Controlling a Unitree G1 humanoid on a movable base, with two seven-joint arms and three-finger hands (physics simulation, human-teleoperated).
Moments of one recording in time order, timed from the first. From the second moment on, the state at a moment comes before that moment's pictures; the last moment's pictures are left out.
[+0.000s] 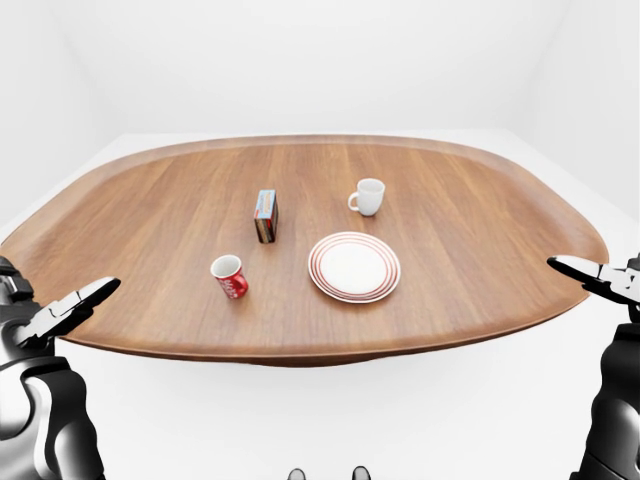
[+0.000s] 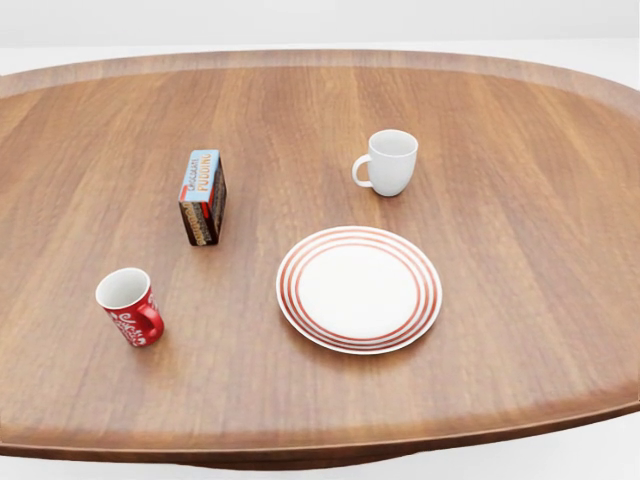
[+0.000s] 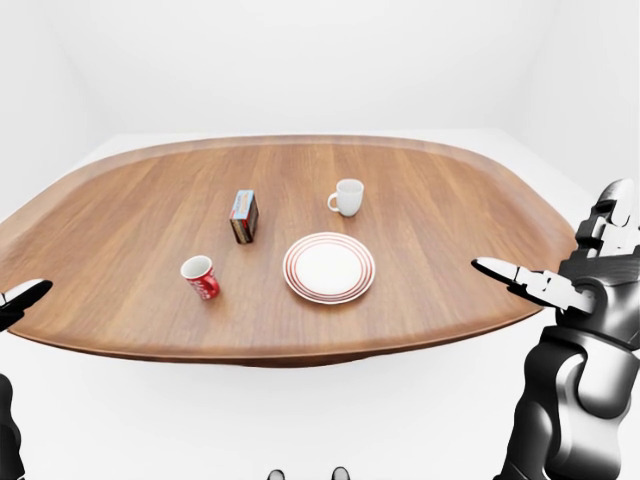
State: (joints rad) left arm -0.02 0.26 0.65 -0.31 -0.48 0.09 0.20; right arm -0.06 -0.26 -0.61 -0.53 0.43 0.09 -0.12
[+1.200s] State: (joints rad) left arm -0.02 0.26 0.65 -0.31 -0.48 0.09 0.20; right arm -0.05 -0.25 -0.61 -0.53 0.43 0.09 -0.11
